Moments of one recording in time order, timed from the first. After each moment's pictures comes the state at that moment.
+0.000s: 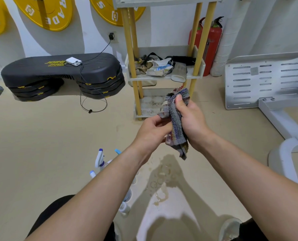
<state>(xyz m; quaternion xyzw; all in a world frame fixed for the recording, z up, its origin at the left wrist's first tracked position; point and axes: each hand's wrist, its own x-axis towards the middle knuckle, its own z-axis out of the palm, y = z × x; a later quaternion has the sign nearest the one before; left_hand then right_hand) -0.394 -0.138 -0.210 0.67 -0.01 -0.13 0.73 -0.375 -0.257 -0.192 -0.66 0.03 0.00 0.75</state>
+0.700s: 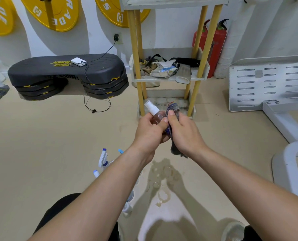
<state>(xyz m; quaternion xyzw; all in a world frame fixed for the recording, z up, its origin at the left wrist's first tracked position) -0.394 -0.128 -0.208 0.64 0.07 -0.06 0.76 -0.396 -0.239 -0.206 -0.85 0.00 -0.04 0.52</state>
